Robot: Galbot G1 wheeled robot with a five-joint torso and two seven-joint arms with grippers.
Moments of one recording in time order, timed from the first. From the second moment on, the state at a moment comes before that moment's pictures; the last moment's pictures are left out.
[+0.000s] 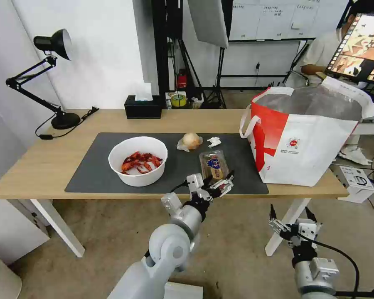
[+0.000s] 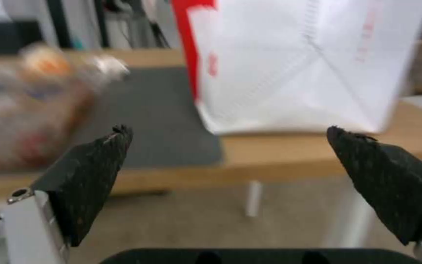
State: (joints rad) left arm 1.08 -1.36 0.06 -1.94 -0.73 0.20 -0.21; right arm -1.71 1.44 0.62 2.20 0.19 -0.04 0.09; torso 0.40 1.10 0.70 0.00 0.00
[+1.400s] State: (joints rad) left arm 1.05 -1.27 0.08 -1.84 -0.35 0.08 -0.04; right arm -1.03 1.33 0.41 1.83 1.19 -0.41 0.33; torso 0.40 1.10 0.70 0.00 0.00
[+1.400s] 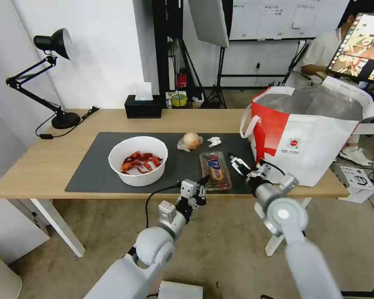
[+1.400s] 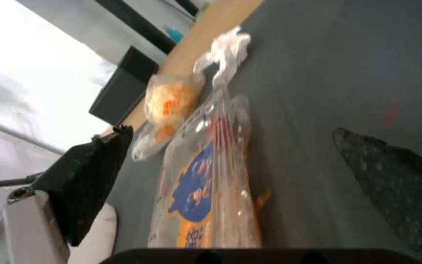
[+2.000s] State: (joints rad) left arm 1.05 -1.27 0.10 -1.76 -0.30 0.03 0.00; right arm -0.99 1.41 0.40 1.80 1.22 -0.48 0.40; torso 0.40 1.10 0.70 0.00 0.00
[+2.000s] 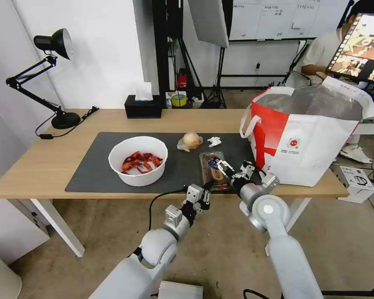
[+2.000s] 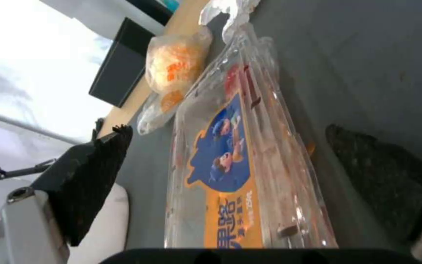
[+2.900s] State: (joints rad) left arm 1.06 -1.29 0.10 -1.73 -0.27 0.01 0.02; right arm -0.99 1.43 0.37 1.77 1.17 -0.53 0.42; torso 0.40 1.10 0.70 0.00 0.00
